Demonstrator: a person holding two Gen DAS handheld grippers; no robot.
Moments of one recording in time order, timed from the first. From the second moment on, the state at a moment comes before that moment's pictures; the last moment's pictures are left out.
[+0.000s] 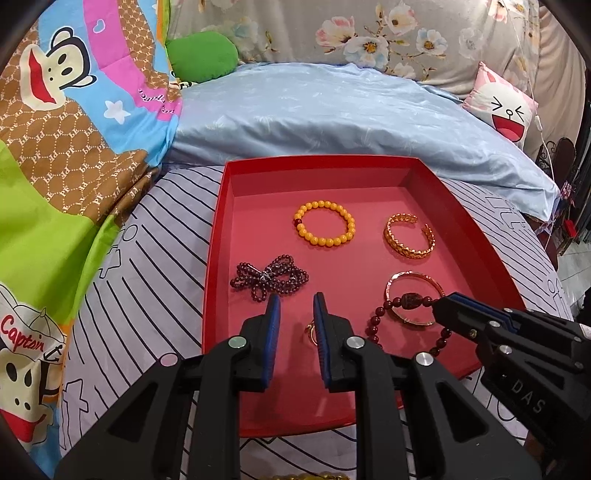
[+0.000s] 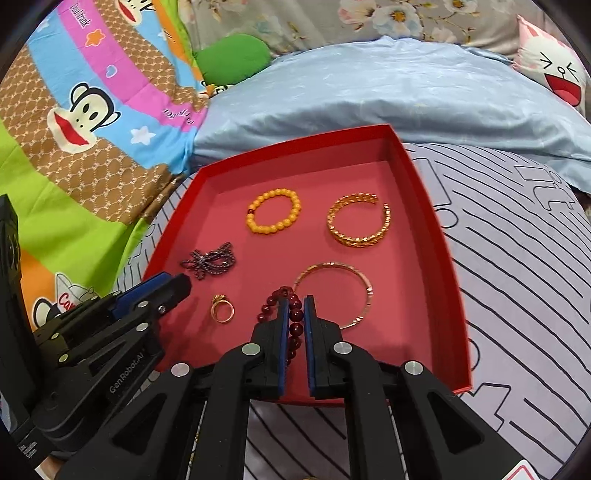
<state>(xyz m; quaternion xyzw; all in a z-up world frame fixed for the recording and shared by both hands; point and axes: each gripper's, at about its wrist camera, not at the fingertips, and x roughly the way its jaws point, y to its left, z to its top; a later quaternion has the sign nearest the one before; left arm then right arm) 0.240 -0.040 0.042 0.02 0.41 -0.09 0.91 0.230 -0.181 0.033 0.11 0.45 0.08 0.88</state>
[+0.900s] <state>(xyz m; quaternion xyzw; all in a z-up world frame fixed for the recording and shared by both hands) 0.182 -0.025 0.058 0.02 0.39 -0.08 0.92 0.151 -0.184 0.061 0.08 0.41 0.05 0.91</state>
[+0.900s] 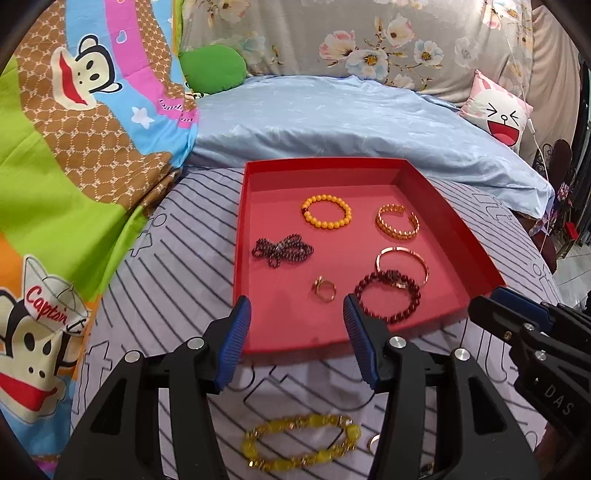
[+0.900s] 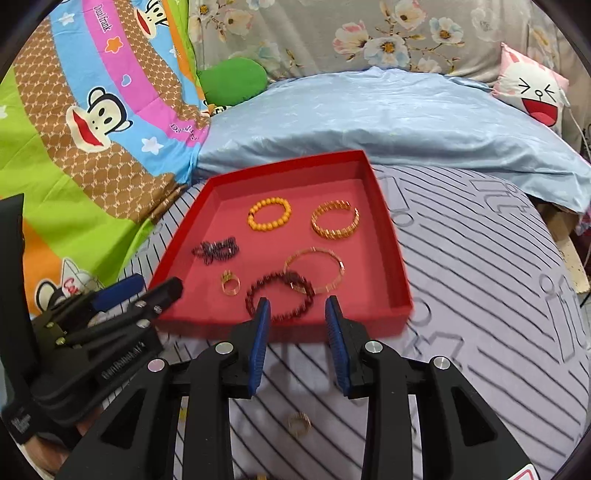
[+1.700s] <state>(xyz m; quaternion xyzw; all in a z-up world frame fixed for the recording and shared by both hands) 0.088 0.007 0.010 0.01 0.43 -0.05 0.90 0.043 -0.175 0.003 0.07 0.47 0.05 0.88</state>
